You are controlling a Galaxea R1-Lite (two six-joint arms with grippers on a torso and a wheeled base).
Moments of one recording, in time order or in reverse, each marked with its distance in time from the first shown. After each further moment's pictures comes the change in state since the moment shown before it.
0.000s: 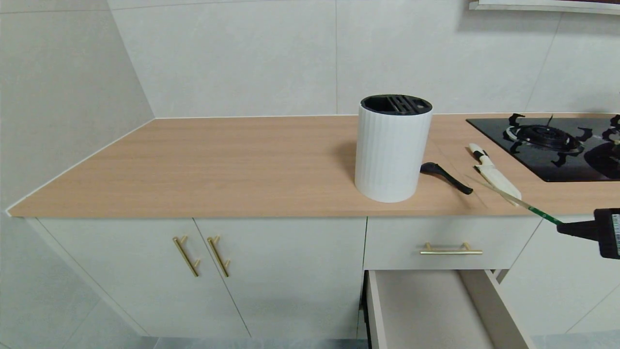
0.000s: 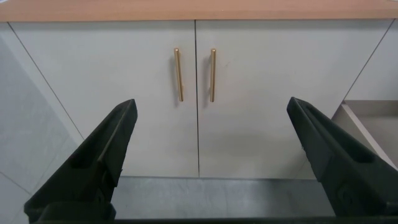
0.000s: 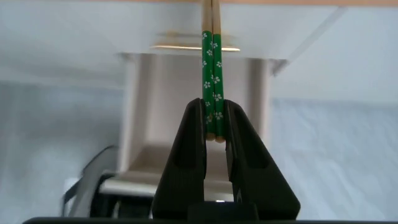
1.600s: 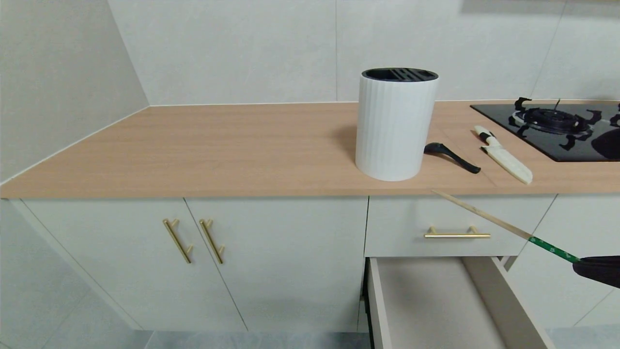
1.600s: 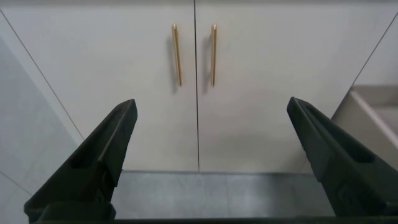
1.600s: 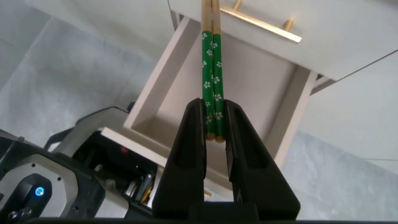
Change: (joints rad) left arm 0.000 0.000 0.000 0.000 0.000 0.000; right arm 0.094 -0.182 0.102 0.053 0.134 -0.203
